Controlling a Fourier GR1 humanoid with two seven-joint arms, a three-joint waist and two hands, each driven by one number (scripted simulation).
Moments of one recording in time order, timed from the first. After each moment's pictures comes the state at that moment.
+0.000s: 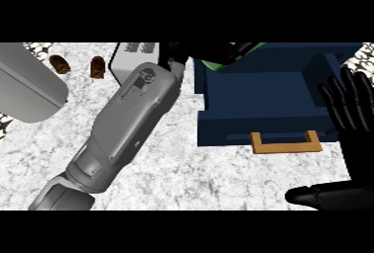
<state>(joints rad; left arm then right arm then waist) -1.15 0.00 -0.17 -0.78 0.34 0.36 -0.26 -0.08 -0.10 -0.09 -2.06 -0.16 0.16 0.15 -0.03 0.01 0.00</state>
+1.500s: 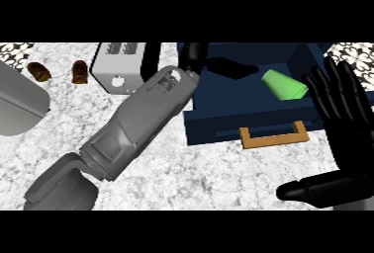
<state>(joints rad) -1.32 0.00 -0.57 -0.39 0.61 0.48 -0.34 -0.16 -0.09 -0.06 -2.00 -0.19 0.19 0.13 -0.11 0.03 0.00</state>
